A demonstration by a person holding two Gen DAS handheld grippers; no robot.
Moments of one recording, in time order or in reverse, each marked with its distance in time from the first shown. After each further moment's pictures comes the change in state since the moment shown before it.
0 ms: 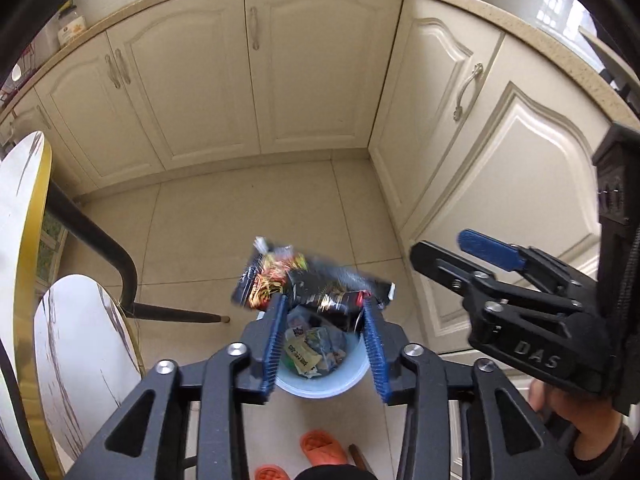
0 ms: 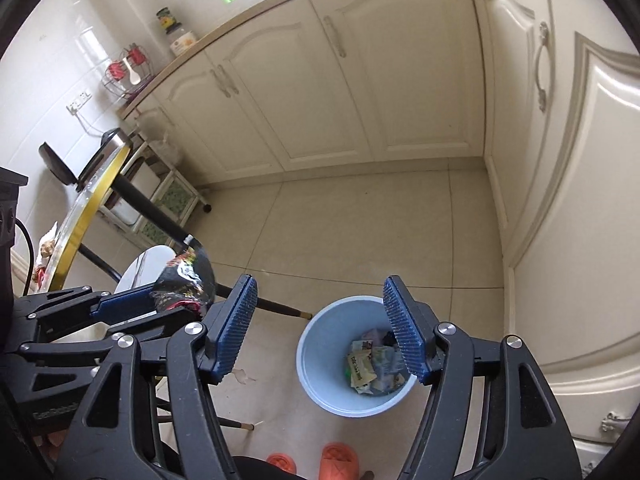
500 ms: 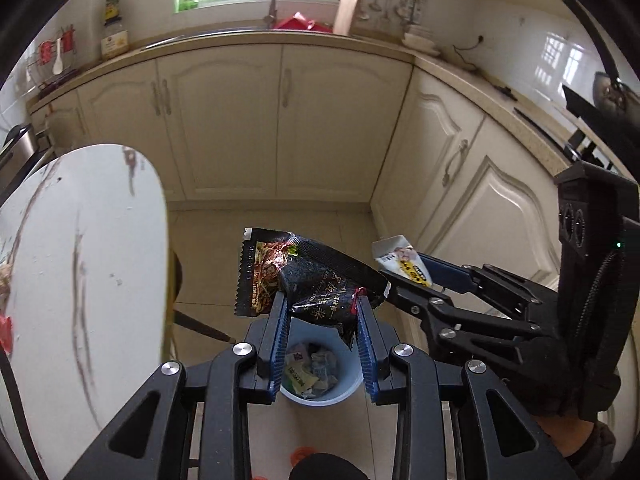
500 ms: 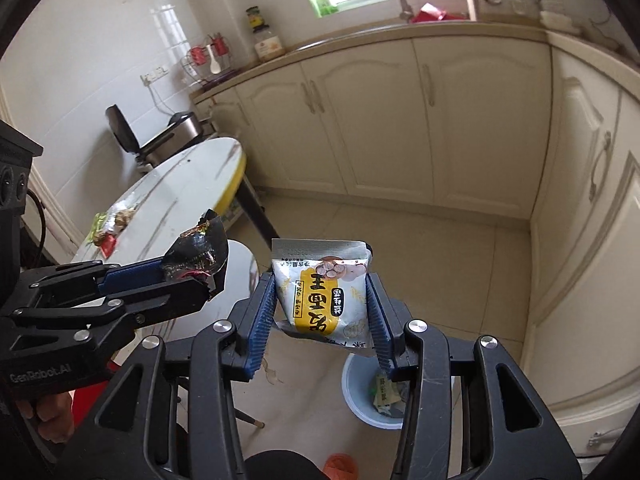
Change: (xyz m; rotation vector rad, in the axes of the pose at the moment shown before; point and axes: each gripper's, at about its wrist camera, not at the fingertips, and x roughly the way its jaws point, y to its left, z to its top) left arm -0.133 0.013 -0.059 -0.082 -0.175 -0.041; right arm -0.049 0.095 0.000 -0.193 -0.059 0.138
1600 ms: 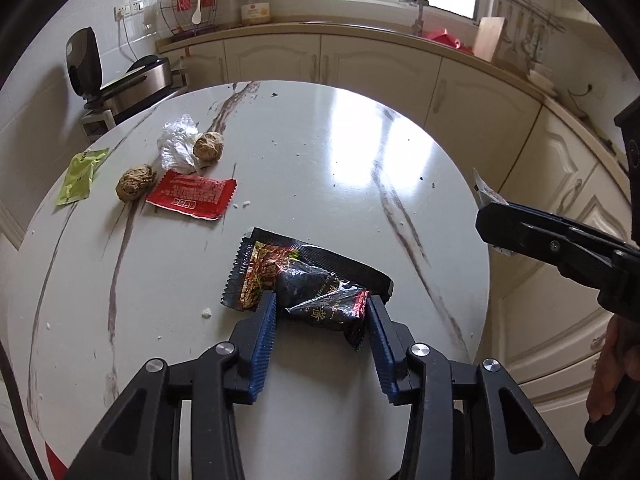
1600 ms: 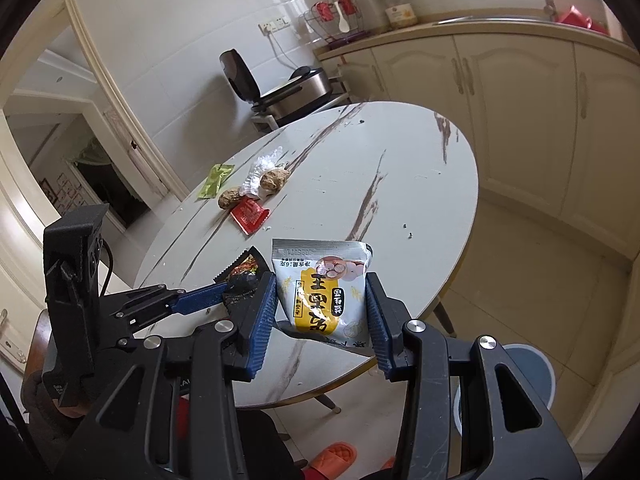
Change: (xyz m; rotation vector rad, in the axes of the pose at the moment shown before) left arm -0.085 0.128 -0.114 -0.262 -0.041 0.303; right arm 0.044 0.186 0.007 -0.240 0.122 0.362
